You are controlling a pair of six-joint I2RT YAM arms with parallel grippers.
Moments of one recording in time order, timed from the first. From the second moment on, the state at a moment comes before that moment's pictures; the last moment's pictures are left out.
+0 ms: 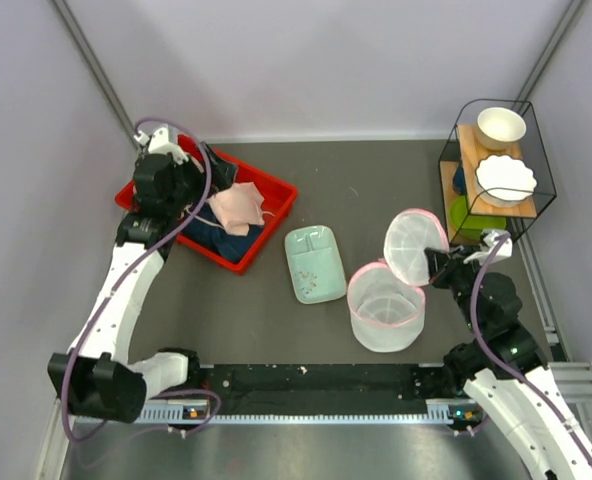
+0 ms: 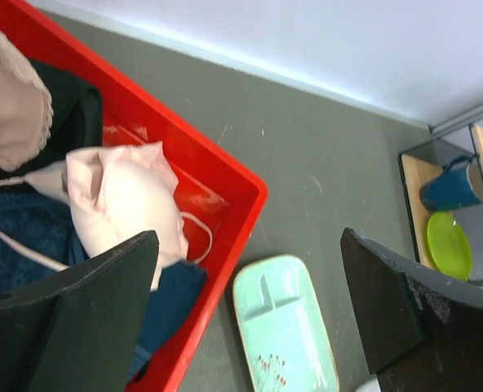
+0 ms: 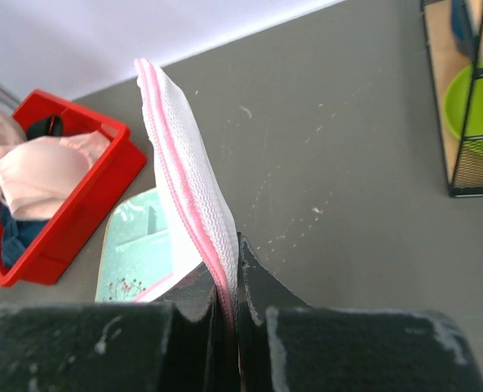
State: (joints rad) left arm -0.12 1.18 1.15 -0.22 0.13 -0.52; right arm 0.42 0.28 0.46 -0.31 0.23 0.47
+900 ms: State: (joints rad) left arm -0.12 0.94 1.01 -0.39 0.24 -0.46; right arm 0.42 0.57 0.73 -0.50 0.27 0.37
